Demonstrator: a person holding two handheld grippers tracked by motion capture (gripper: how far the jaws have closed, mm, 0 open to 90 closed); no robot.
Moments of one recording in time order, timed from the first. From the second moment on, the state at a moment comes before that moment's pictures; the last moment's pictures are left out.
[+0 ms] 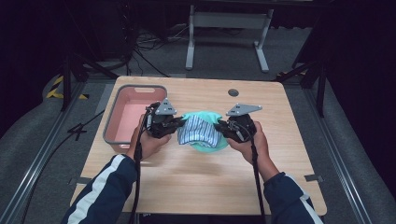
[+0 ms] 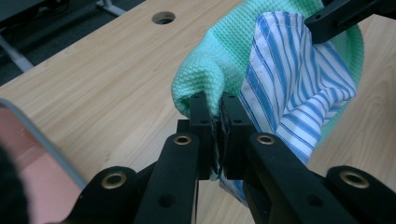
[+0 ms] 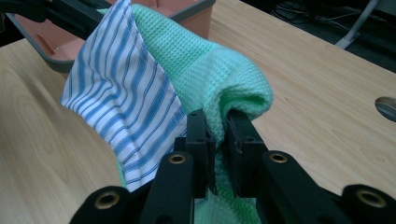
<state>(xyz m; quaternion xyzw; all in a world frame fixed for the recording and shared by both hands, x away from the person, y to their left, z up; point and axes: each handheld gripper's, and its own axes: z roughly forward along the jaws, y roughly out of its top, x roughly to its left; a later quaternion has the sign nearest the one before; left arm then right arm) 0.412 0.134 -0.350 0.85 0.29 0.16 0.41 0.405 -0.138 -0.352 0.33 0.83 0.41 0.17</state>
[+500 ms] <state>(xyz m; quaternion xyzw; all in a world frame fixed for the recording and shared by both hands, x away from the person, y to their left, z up) 0.413 0.153 -0.336 0.85 0.30 0.19 0.39 0.414 -0.116 -0.339 0.32 0.83 0.42 0.17</state>
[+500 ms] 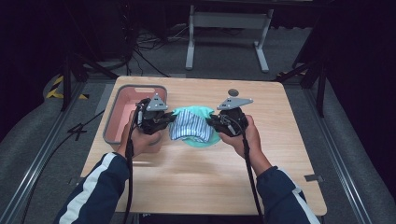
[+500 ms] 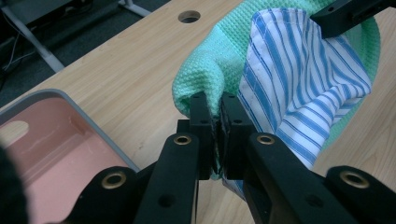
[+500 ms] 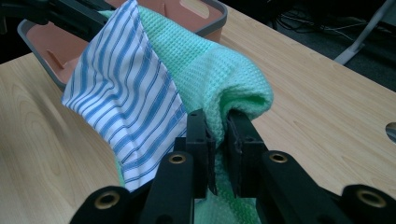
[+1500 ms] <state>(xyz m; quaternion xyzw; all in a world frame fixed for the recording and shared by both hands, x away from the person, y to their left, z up) 0.410 0.218 -0.311 0.83 0.34 0.23 0.38 0.429 -0.051 -0.314 0.29 0.84 0.43 0.17</state>
